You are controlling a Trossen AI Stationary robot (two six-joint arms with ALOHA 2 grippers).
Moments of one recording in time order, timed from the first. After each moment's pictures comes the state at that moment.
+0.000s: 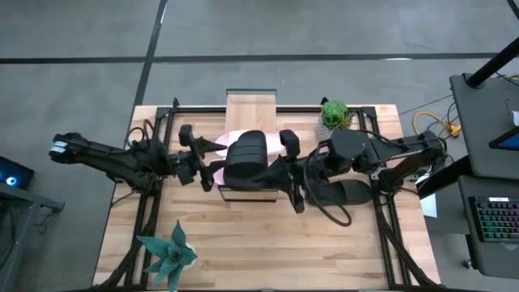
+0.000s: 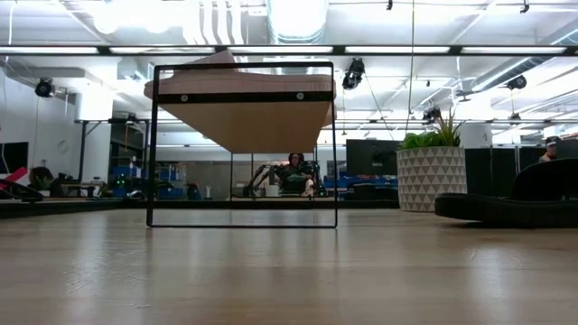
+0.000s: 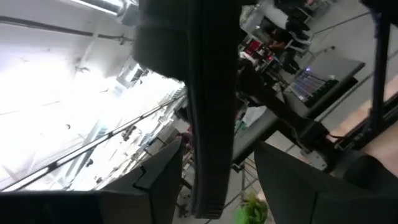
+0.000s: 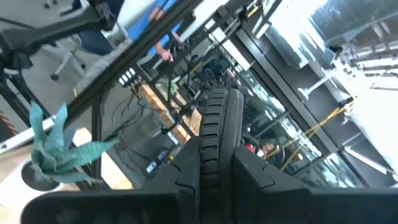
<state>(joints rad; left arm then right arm) -0.19 0.90 0.73 0.49 -0.27 0.98 0.27 1.56 1.75 -0.13 -0.03 -0.86</state>
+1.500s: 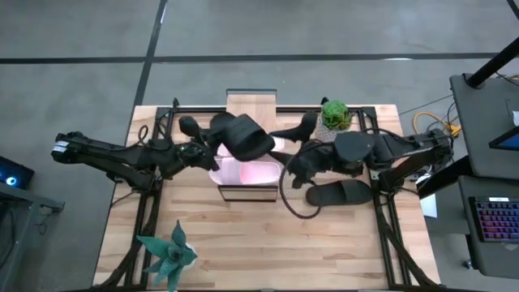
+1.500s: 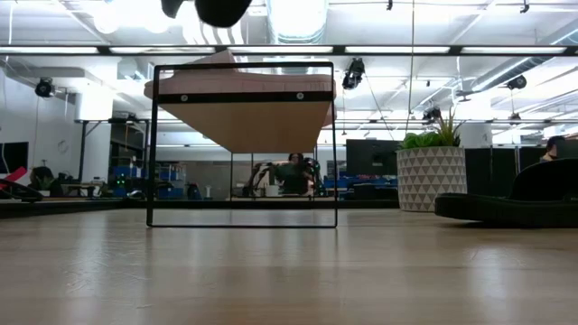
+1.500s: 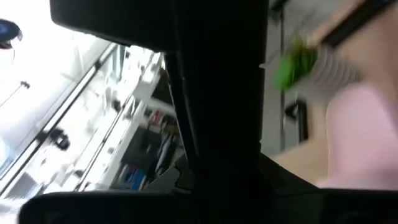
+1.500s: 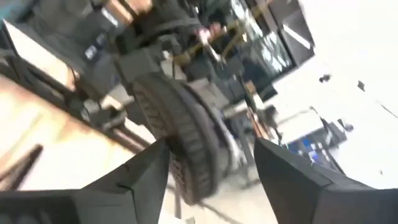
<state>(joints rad) -0.17 0.97 0.86 0.17 -0.84 1.11 0.30 1.50 1.75 -0.39 0.60 -0.83</state>
